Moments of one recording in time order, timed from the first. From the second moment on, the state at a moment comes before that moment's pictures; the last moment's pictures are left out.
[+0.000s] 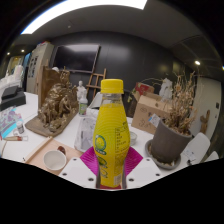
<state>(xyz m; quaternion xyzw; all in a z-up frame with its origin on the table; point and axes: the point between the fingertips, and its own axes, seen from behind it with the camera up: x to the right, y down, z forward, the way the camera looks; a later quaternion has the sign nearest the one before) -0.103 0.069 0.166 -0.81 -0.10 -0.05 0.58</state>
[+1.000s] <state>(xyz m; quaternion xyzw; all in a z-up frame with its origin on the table) -0.093 -0.076 0.171 -0.86 0.02 -0.03 0.51</state>
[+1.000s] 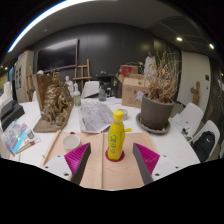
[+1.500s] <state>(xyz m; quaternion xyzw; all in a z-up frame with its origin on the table) -0.189 -0.284 0.233 -0.88 0.01 -0.03 0.47</state>
